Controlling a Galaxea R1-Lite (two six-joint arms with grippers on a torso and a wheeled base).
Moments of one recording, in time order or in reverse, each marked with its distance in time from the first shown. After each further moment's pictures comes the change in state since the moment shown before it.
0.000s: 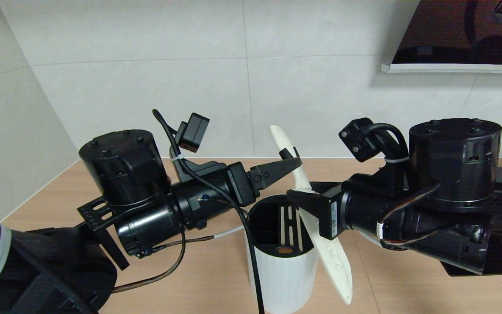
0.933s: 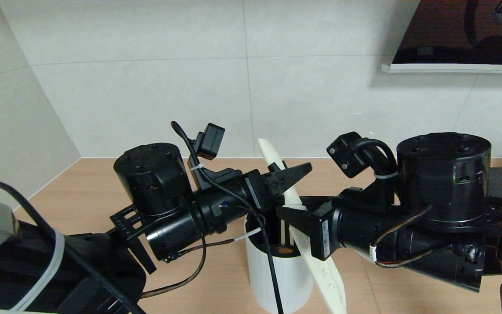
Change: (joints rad) left arm -0.039 0.089 -0.003 -0.104 0.070 0.003; right arm 0.051 0.010 0.021 0.000 0.005 0.021
